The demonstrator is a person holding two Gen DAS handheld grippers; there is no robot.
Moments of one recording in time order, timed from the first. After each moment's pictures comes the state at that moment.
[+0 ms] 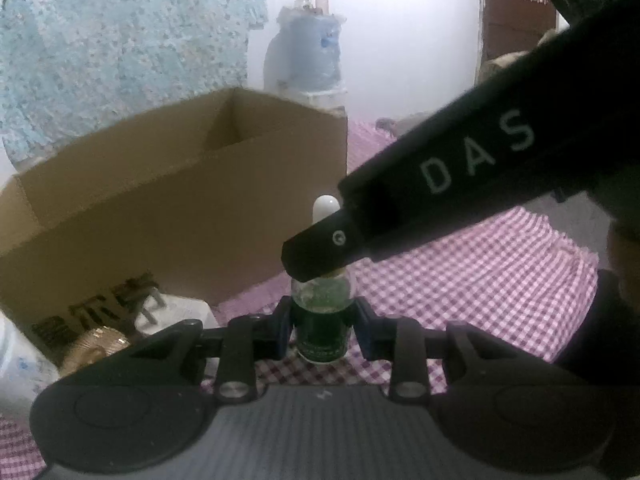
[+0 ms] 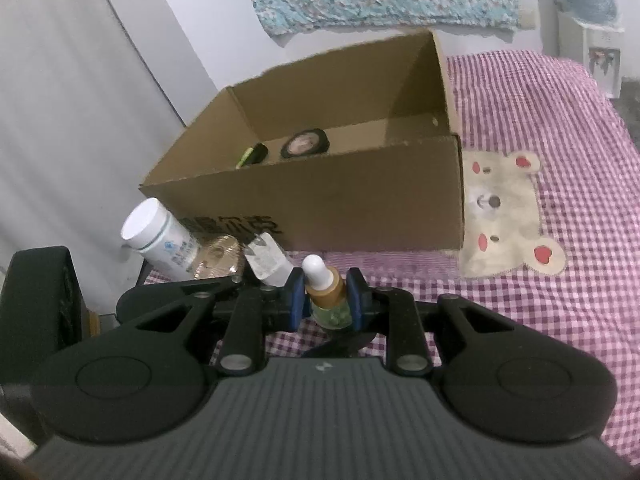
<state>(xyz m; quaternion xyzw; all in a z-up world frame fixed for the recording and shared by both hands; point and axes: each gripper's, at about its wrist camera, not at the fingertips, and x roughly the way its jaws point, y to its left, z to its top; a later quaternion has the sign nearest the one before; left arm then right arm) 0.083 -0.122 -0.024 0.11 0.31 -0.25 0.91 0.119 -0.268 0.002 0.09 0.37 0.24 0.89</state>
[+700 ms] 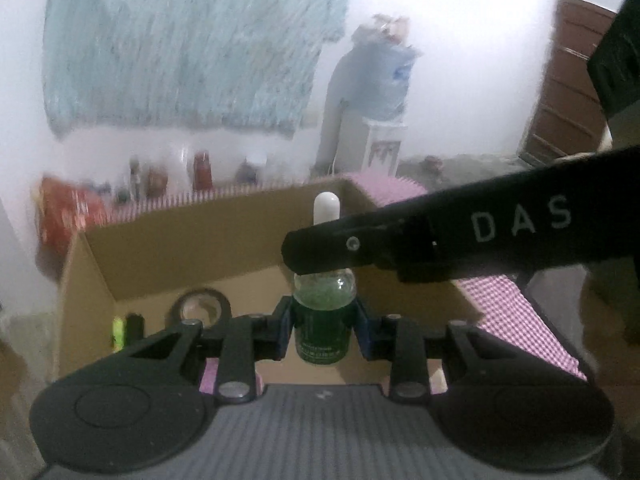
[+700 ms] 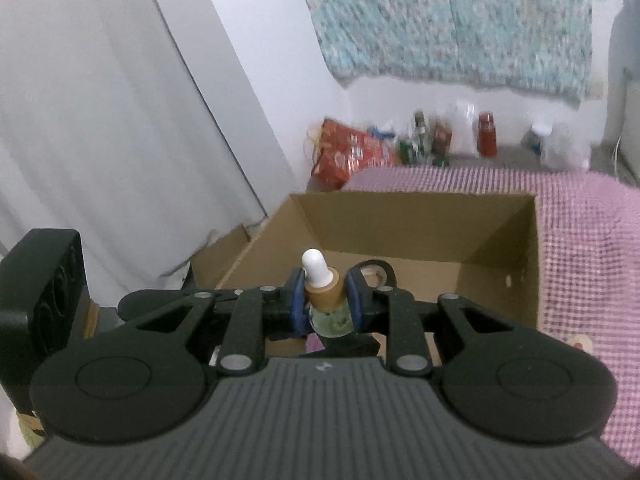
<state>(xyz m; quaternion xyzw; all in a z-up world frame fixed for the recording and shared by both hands) 0.194 -0.067 0.070 0.01 0.36 -0.19 0.91 0.239 -0.212 0.106 0.08 0.33 0.32 0.88</state>
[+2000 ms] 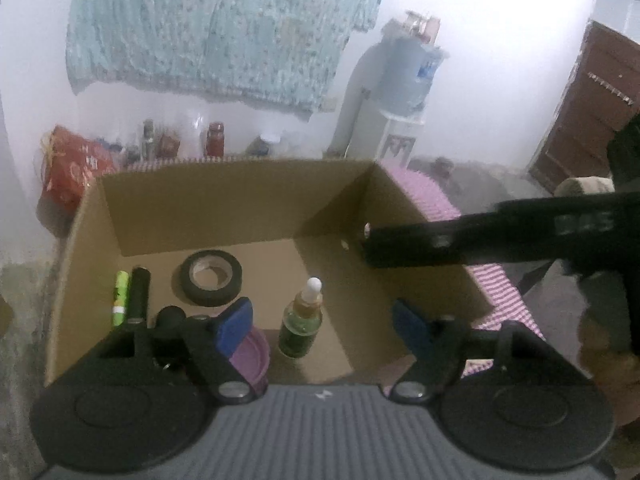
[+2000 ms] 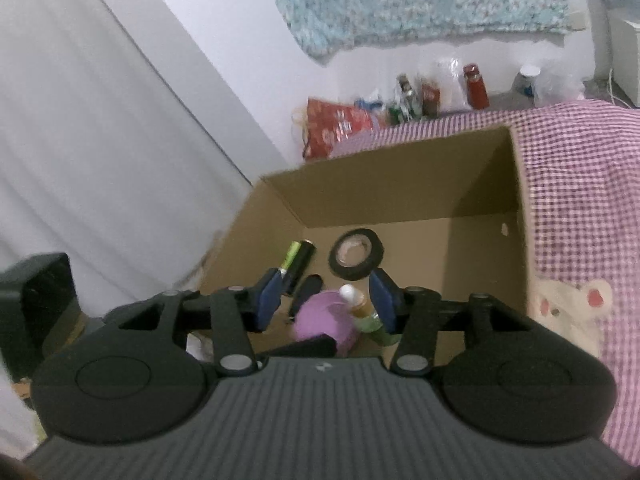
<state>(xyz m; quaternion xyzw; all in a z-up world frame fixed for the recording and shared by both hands) 0.190 -0.032 0.077 -0.04 0.37 -0.18 0.91 0.246 -0.255 0.068 0.16 0.36 0.32 0.86</state>
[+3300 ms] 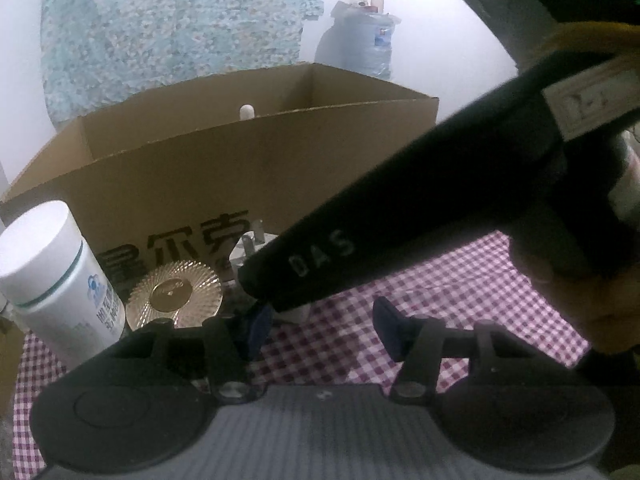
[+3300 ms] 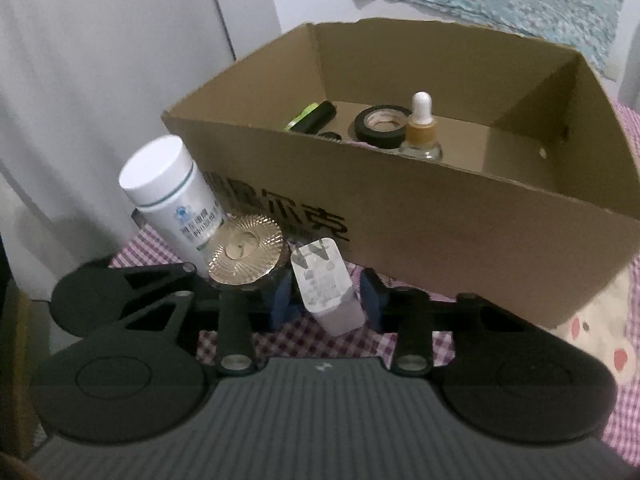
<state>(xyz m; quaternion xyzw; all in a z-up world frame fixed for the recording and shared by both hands) 0.084 -0.063 -0.026 0.07 0.34 -0.20 0.92 0.173 -0.189 -0.037 -0.05 0.38 0.32 0.86</state>
